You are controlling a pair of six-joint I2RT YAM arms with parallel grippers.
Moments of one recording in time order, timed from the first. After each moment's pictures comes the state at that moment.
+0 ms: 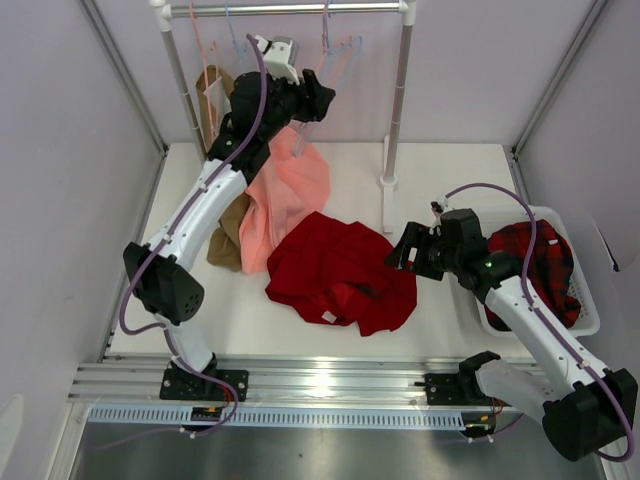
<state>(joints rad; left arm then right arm) -0.44 1.80 1.93 -0.08 0.14 -0.21 0.40 1.02 0.86 -0.57 -0.24 0.61</state>
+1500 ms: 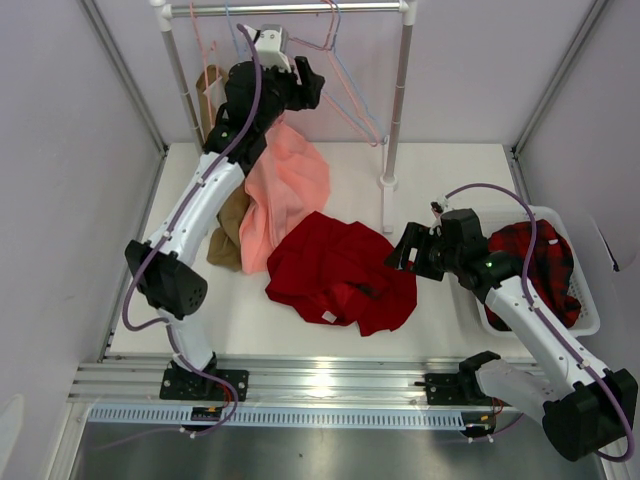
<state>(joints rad) -0.42 1.84 2.02 -0.14 0.02 -0.20 0.40 1.02 0.86 -0.58 -0.25 0.61</state>
